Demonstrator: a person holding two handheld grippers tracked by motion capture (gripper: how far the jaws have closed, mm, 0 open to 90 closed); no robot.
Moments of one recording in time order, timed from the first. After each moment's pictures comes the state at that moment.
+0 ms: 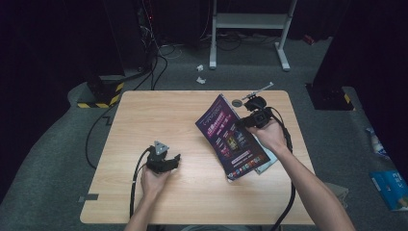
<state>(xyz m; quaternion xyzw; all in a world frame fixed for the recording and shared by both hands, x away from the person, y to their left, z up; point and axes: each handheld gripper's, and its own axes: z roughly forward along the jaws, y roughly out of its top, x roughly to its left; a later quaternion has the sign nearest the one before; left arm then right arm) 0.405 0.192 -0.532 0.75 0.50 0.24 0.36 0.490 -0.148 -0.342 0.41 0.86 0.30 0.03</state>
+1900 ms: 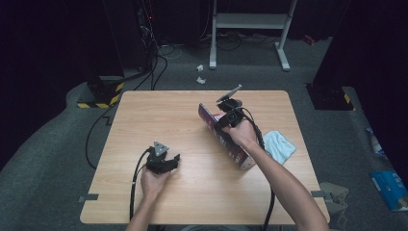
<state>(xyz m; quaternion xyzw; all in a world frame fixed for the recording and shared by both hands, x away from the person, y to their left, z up) 0.403 0.192 -0.533 0.75 0.50 0.25 0.37 0.522 -0.076 -0.384 0.44 0.86 0.25 -0.02</state>
